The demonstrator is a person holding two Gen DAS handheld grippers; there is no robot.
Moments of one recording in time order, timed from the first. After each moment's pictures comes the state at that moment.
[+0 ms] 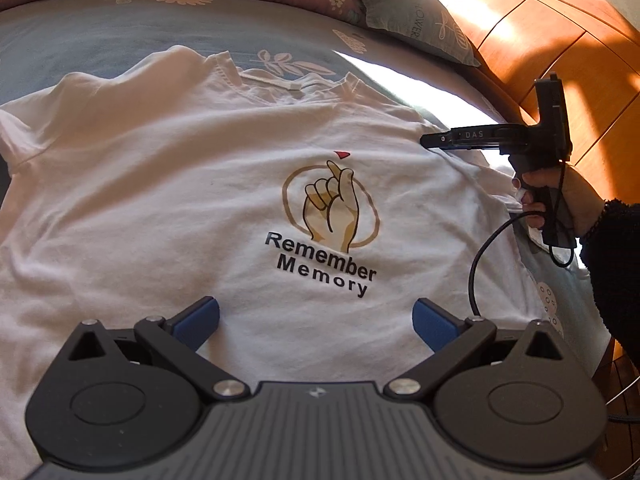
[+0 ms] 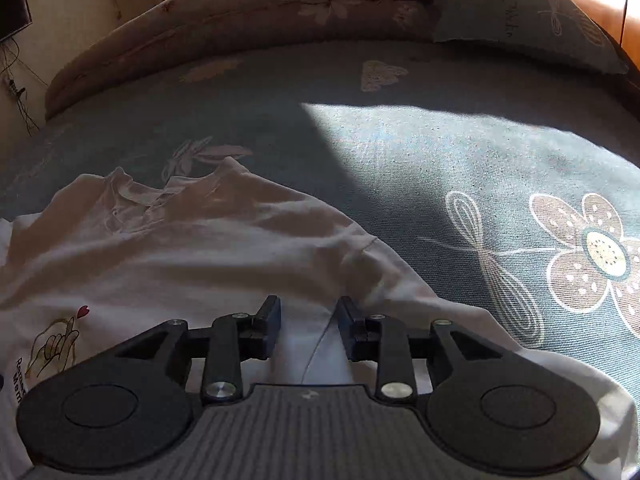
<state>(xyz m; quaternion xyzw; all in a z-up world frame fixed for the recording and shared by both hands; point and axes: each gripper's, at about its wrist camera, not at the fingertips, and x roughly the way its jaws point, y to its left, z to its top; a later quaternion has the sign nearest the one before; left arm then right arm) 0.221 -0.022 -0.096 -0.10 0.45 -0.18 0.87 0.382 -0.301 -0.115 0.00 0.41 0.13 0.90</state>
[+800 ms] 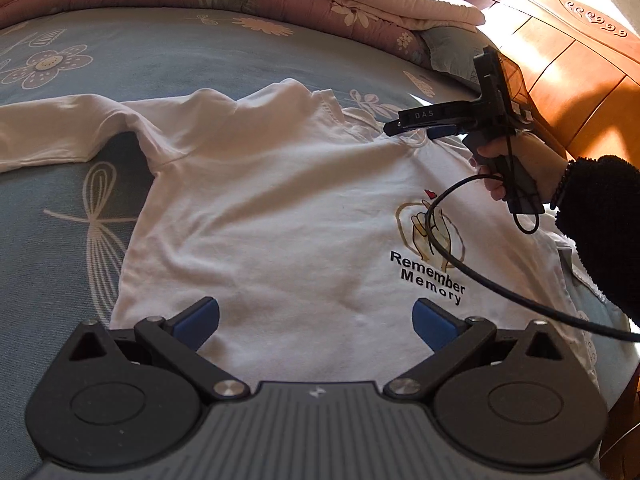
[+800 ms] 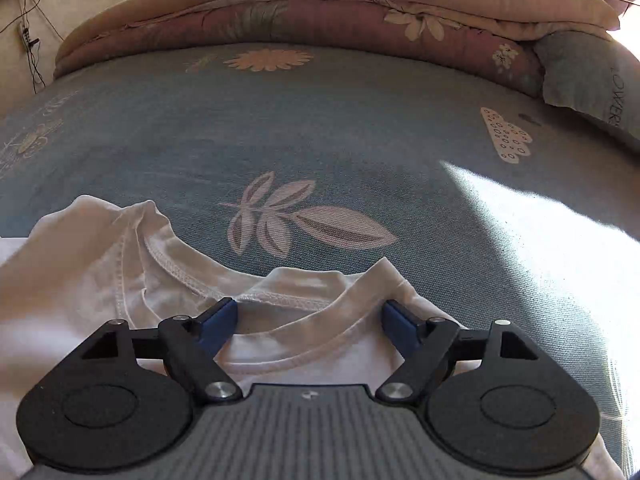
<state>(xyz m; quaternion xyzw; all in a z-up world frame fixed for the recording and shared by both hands) 0.200 0.049 -0.086 -0.12 0.42 -0.10 0.89 0.471 -0.158 -0.118 -0.07 0.41 0.16 0.89</state>
